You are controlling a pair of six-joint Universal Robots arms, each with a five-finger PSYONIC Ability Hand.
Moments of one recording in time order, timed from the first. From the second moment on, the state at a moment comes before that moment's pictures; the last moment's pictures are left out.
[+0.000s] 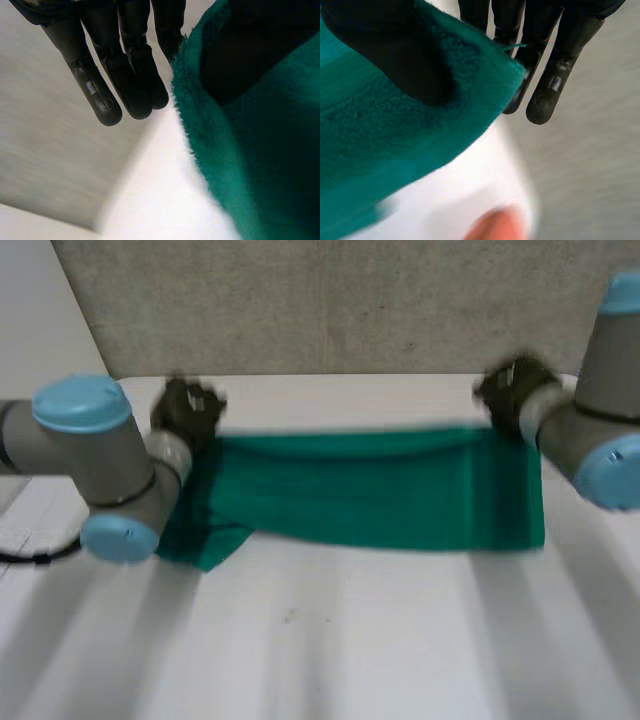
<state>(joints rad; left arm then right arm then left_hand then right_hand) 4.33 -2.23 -1.16 3.42 -1.58 3.89 1.90 -0.90 0.80 0.29 1.56 2.31 1.13 1.20 1.19 1.20 0.98 0.99 1.17 1.18 1.19 0.99</state>
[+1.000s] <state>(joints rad) 4.35 -1.98 -1.80 3.49 -1.47 3.73 1.86 -1.10 1.52 -0.07 1.46 2.42 0.47 0.48 0.48 0.47 0.29 0.99 1.17 1.18 1.19 0.99</state>
